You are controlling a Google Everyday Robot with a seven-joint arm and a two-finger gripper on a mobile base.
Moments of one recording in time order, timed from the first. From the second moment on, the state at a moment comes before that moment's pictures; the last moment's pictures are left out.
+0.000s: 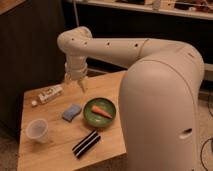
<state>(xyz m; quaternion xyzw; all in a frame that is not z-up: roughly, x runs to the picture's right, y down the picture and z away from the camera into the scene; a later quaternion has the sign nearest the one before) -0.150 -0.023 0.713 -0.23 0.23 0.82 0.47</state>
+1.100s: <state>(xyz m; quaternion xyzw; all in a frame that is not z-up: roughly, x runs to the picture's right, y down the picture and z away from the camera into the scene) -0.151 -0.024 0.713 -0.23 0.23 0.82 0.48</state>
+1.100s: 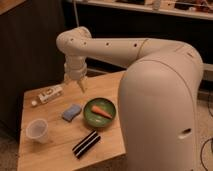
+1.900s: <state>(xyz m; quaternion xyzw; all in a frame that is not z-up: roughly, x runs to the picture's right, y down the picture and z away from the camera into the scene) -0.153 -0.040 0.723 -0.28 0.13 0.60 0.73</state>
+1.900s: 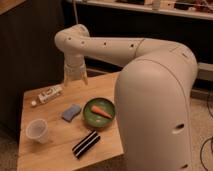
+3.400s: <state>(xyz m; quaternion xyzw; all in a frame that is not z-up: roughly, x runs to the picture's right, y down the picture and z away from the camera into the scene) -0.109 -0.034 0.662 -0.25 -0.17 0.23 0.92</state>
